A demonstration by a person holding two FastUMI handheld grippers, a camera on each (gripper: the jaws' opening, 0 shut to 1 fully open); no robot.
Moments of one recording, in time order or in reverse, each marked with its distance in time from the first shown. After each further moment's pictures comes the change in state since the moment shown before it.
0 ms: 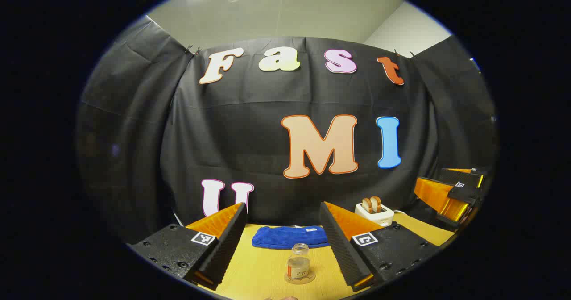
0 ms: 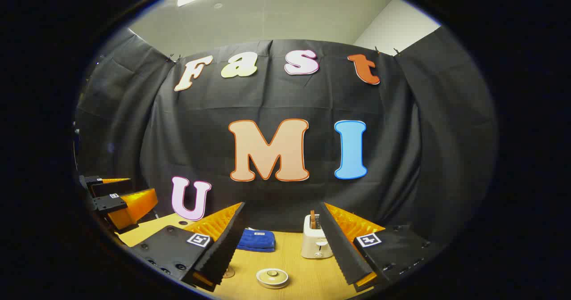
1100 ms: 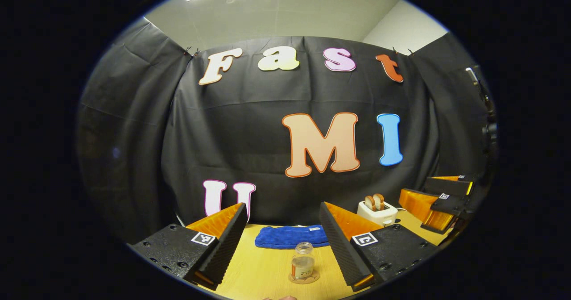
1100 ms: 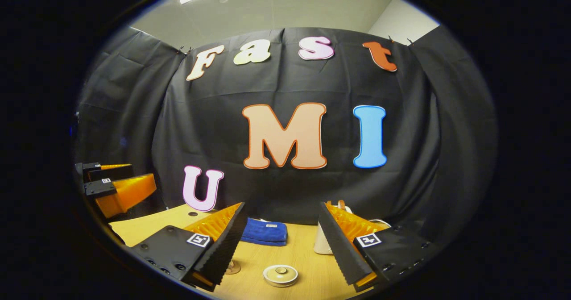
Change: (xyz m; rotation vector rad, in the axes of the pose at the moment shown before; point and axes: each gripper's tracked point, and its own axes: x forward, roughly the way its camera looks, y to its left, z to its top) left arm -0.001 0.010 -0.005 0.030 0.003 0.014; right arm 0.027 0.023 -0.058 -0.002 0.107 0.108
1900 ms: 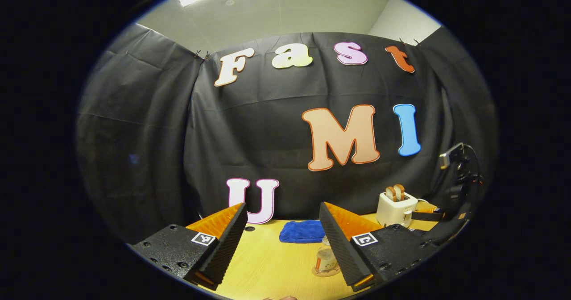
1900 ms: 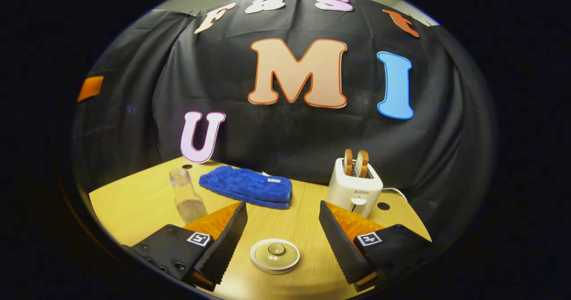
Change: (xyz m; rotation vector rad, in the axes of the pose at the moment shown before) left arm -0.021 0.041 -0.008 0.057 0.040 0.120; right arm 0.059 0.000 -0.161 -0.101 0.292 0.067
